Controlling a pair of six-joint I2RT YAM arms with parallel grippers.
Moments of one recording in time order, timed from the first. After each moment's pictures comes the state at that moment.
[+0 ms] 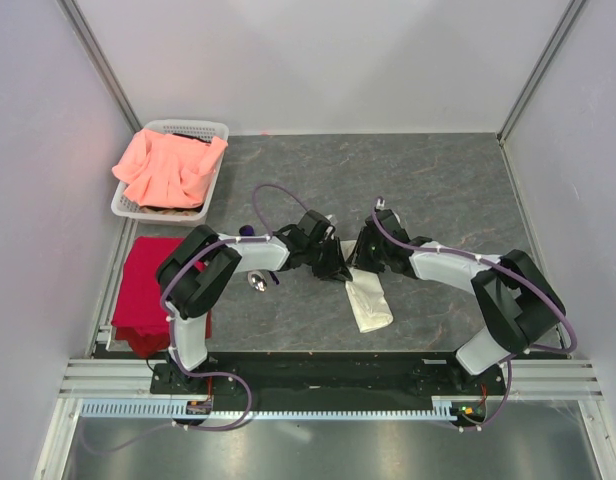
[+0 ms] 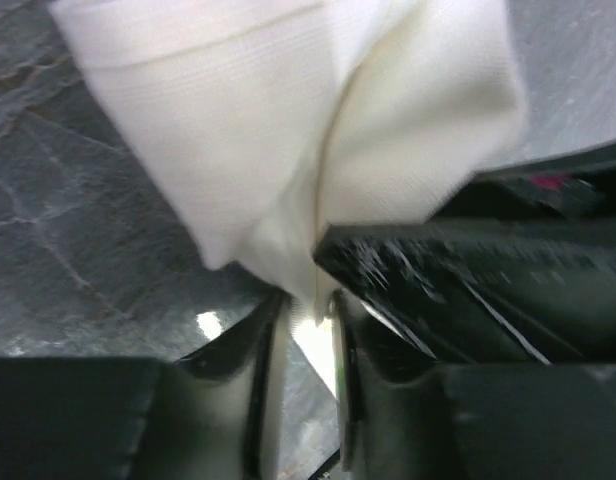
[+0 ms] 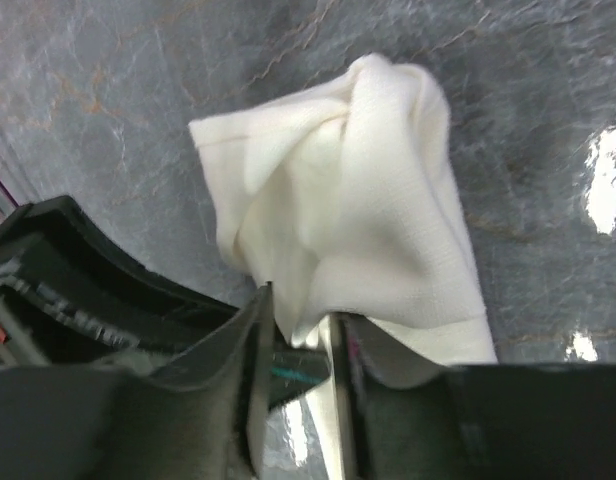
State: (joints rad) left arm -0.76 1.92 1.06 -0.01 0.37 -0.85; right arm 0.57 1.57 0.78 -0.07 -0.03 0.84
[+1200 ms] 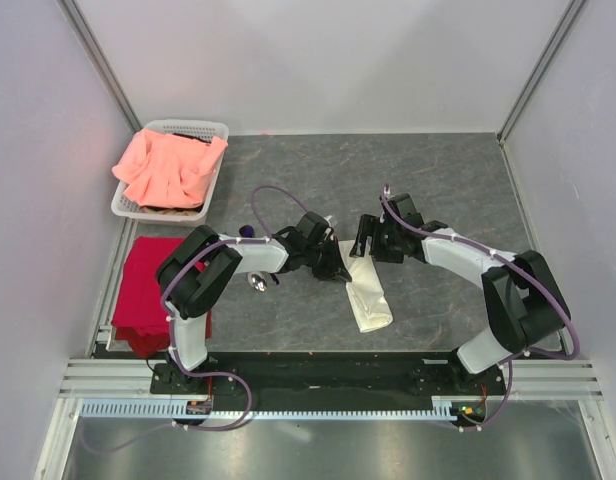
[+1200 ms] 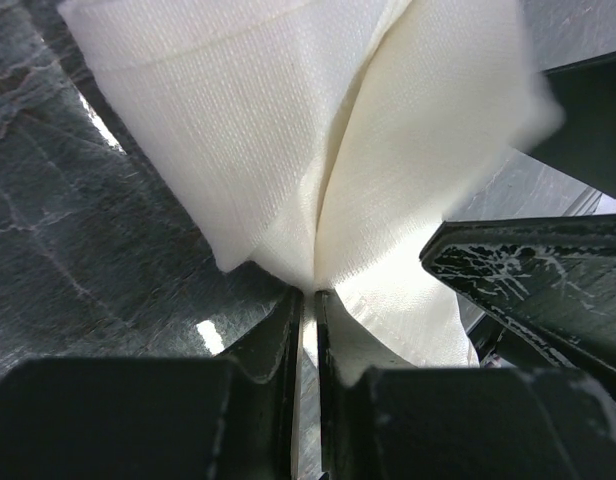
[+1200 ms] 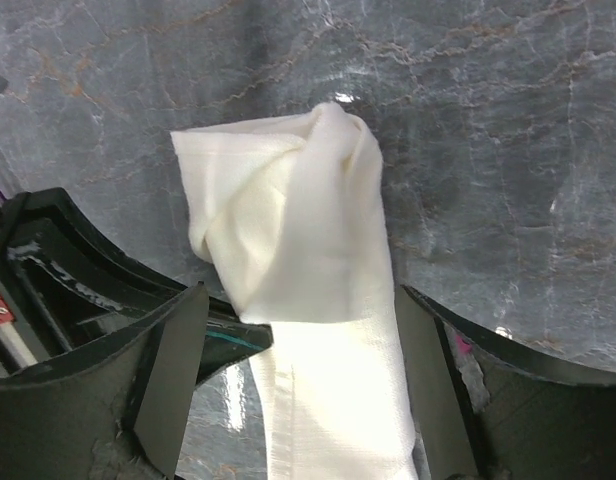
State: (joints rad) left arm -0.76 1.92 1.02 0.06 0.38 -0.85; right arm 0.44 1.56 0.89 -0.25 -0.16 0.57
